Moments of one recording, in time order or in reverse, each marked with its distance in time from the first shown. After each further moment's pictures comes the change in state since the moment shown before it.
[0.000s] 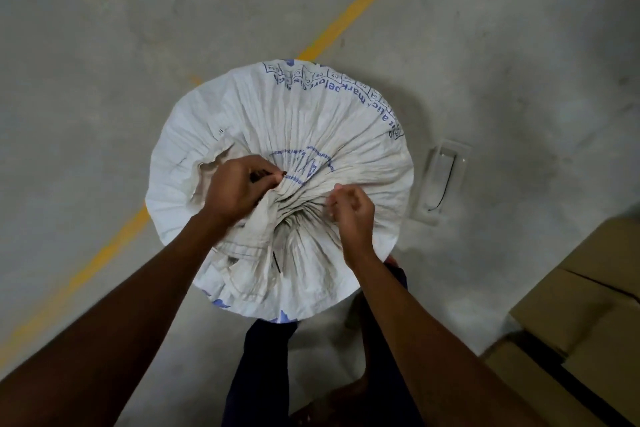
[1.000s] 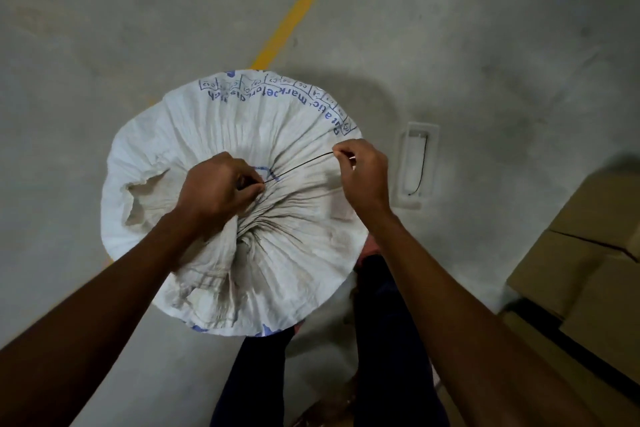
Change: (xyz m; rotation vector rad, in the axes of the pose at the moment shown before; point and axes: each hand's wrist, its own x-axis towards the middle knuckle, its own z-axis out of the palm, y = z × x) left_hand 0.038 0.075 0.021 0.486 -0.177 0.191; right_hand 0.085 -0.063 -0.084 -0.608 0.107 -0.647
